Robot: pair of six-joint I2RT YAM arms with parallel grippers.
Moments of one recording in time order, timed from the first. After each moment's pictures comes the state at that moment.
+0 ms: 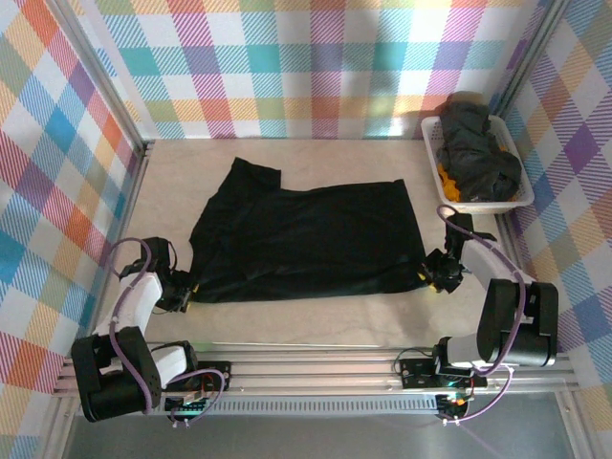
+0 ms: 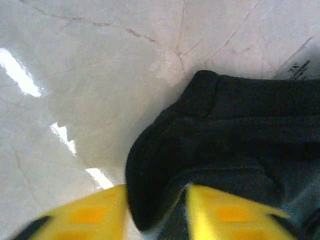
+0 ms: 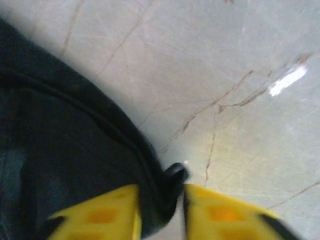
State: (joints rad) left arm 0.23 1.11 0.58 -0.80 0.12 -0.98; right arm -0.09 1.36 0.74 -0.80 -0.15 0.75
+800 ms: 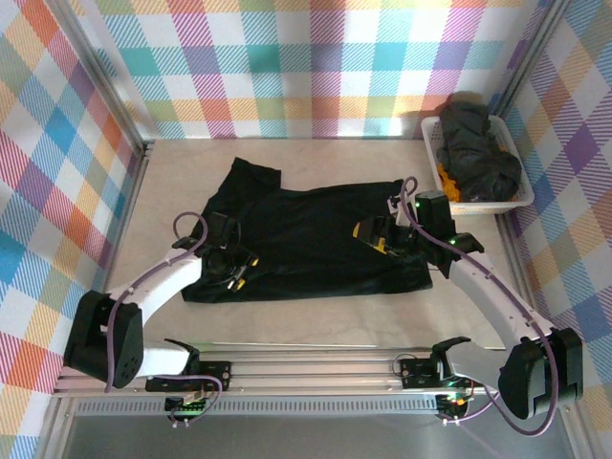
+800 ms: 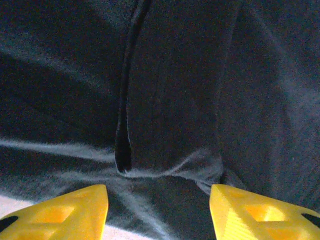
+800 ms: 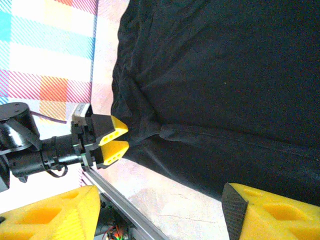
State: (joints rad) left arm -0.35 1.33 0.75 -0.60 0.18 -1.30; right arm 0.30 1.13 0.83 -0.42 -0.66 0.67
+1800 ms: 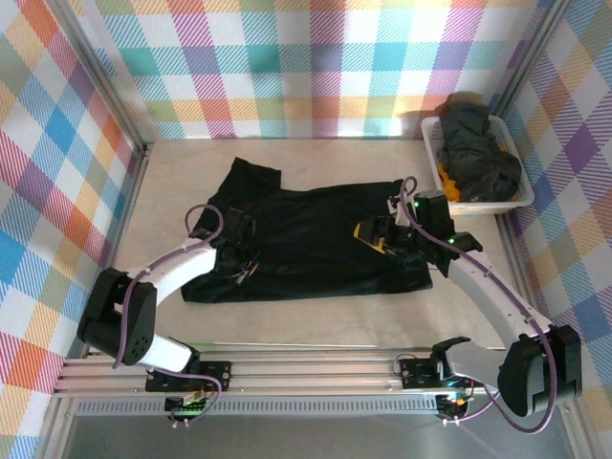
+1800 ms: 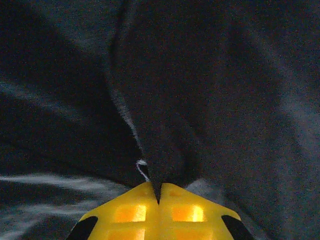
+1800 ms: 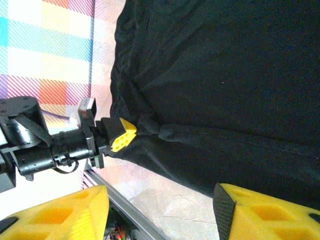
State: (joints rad) left arm -0.42 1.46 0.85 -0.59 0.07 -1.33; right arm 0.30 1.14 0.83 -0.41 -0.66 0.69
